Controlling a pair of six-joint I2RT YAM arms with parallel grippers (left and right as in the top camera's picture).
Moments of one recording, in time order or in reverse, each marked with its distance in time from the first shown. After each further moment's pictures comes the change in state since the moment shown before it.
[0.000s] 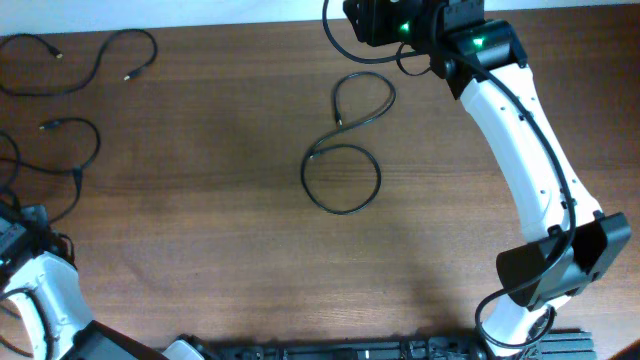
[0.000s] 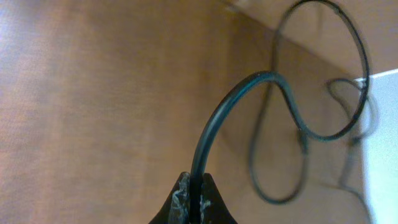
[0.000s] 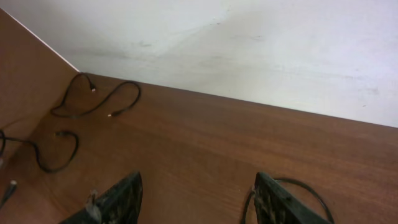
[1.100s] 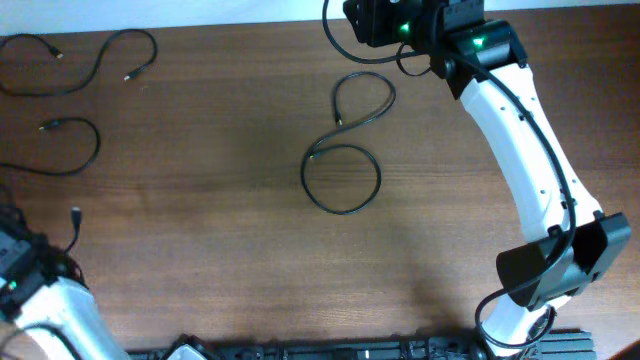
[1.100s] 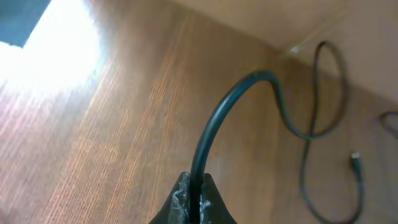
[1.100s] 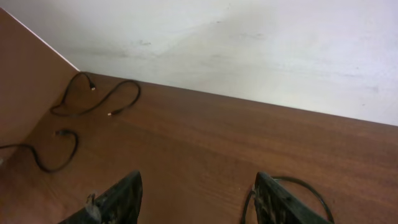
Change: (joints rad) left arm -0.004 -0.265 0.005 -0.338 -0.251 0.035; right arm 0.000 0.000 0.000 -0.005 0.000 0.000
